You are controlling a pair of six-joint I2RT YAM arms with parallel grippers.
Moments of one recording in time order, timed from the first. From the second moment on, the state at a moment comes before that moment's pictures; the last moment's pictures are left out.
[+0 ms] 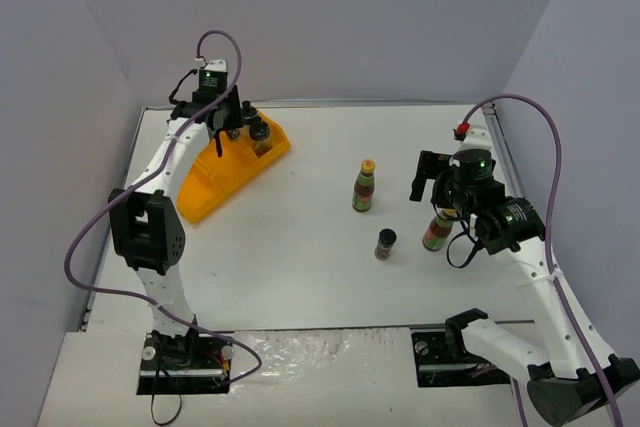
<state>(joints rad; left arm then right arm) -0.19 1.89 1.79 -0.58 -0.17 -0.26 0.34 0.96 1.10 -0.76 0.24 0.34</state>
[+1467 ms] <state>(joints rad) -0.07 2.05 1.64 -0.38 -0.22 -0.31 0.34 0.96 1.13 -0.76 0.23 0.33</state>
